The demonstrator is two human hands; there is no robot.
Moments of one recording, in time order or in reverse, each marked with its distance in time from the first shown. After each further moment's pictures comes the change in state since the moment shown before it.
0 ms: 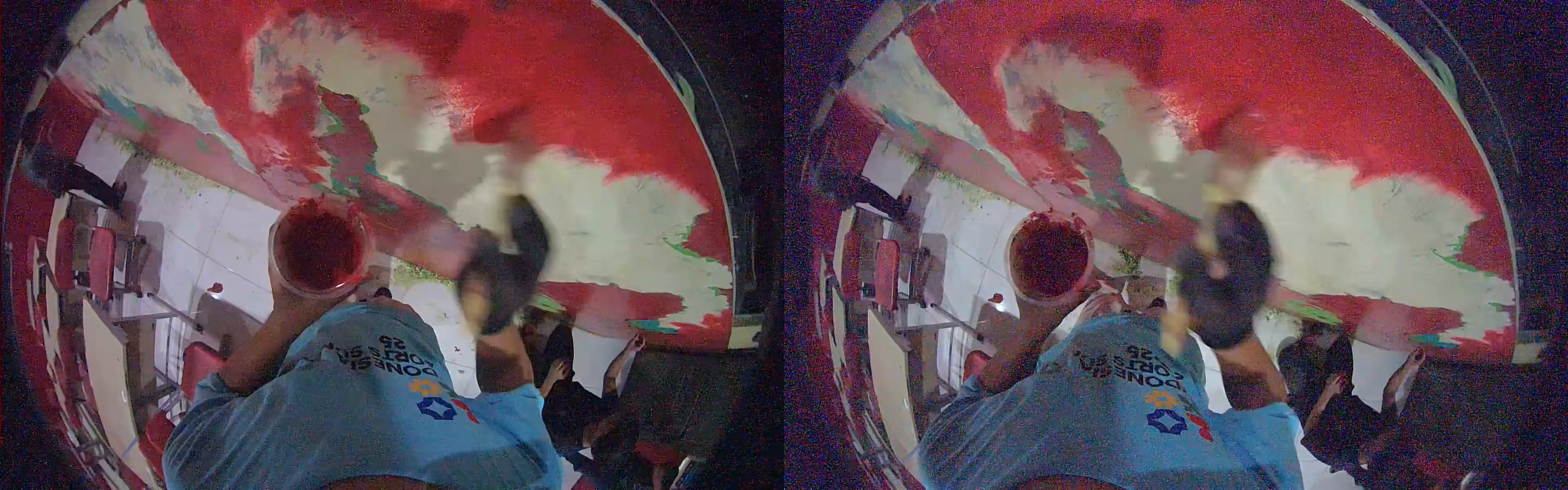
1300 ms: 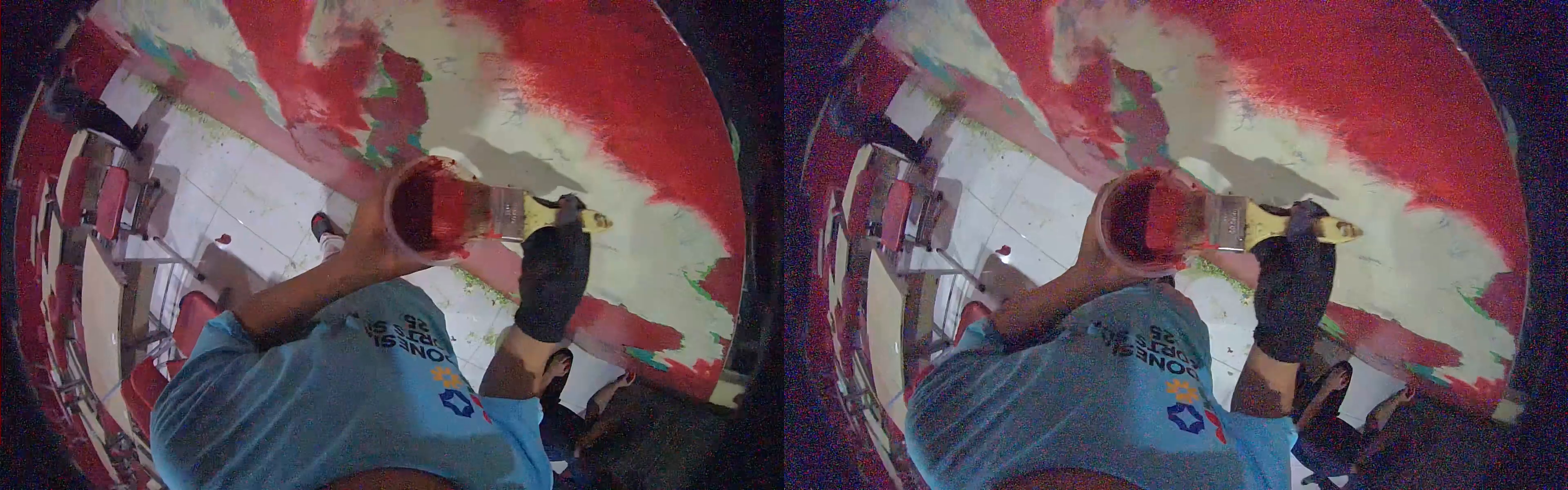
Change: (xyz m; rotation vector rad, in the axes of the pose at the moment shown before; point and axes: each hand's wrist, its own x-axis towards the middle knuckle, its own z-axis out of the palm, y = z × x) left_hand 0.024 0.001 0.046 0.051 -0.191 0.234; right_hand 0.015 0.010 -0.011 -0.470 -0.118 -0.094
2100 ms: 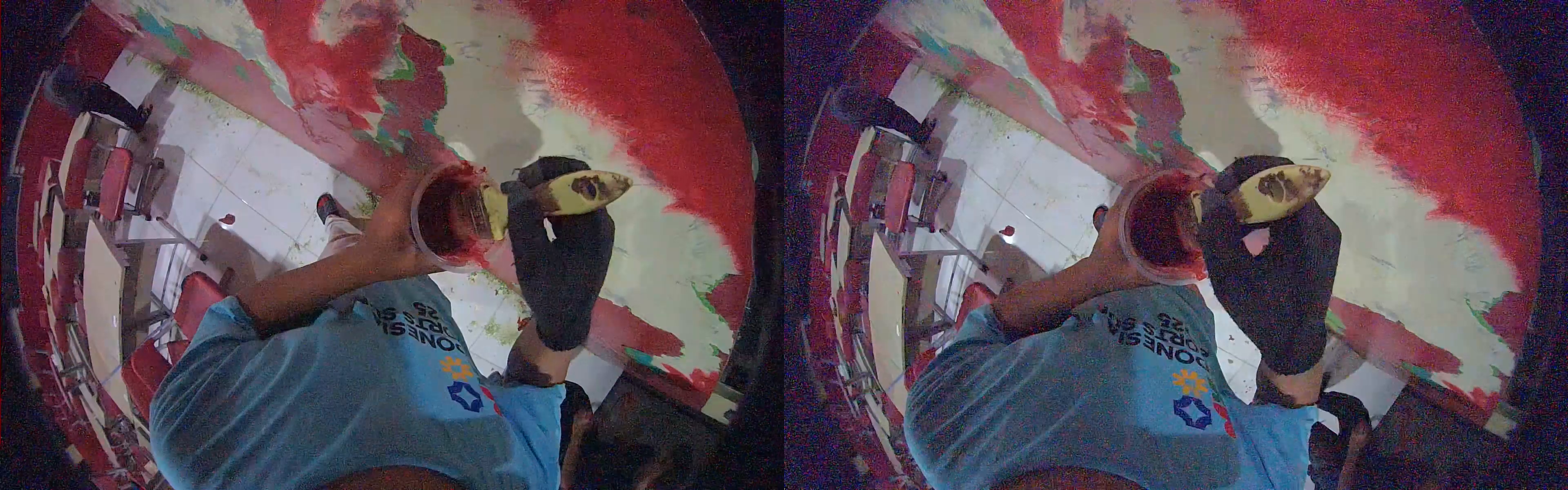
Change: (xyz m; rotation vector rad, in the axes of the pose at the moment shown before) left_hand -0.011 -0.012 0.001 -0.115 -0.122 -0.058; right_hand 0.036 -0.080 0.007 0.282 -0.231 -0.070
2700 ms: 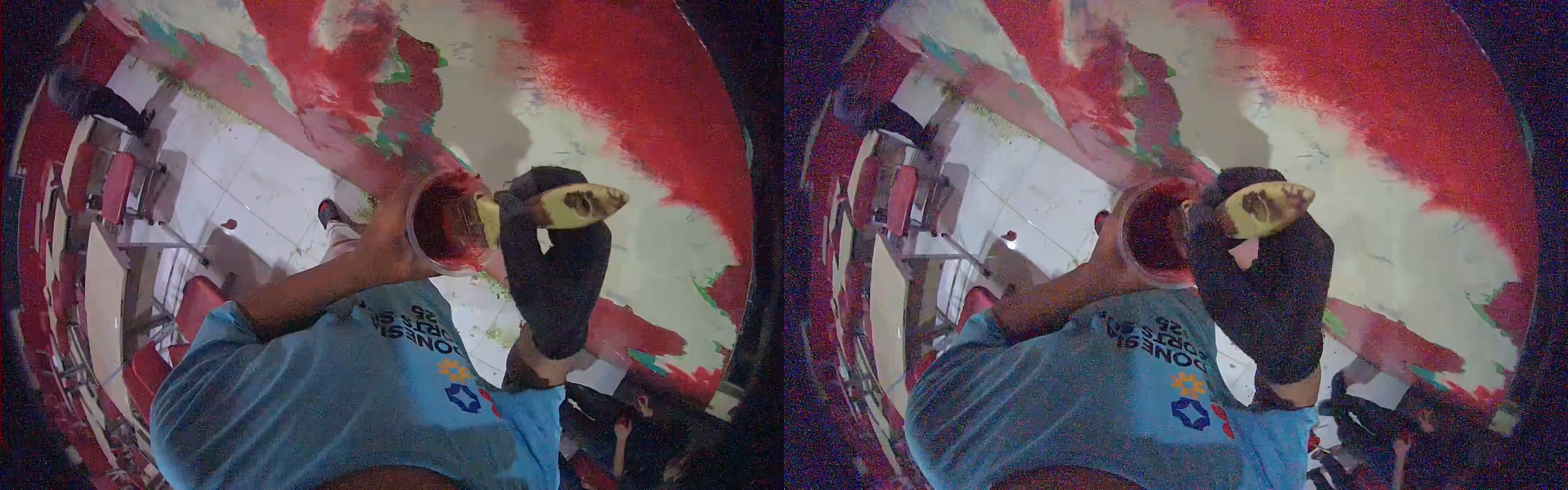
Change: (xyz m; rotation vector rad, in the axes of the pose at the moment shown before) left_hand -0.008 0.003 0.004 0.175 0.037 0.005; right_hand -0.010 -0.012 -0.007 -0.009 -0.096 0.037
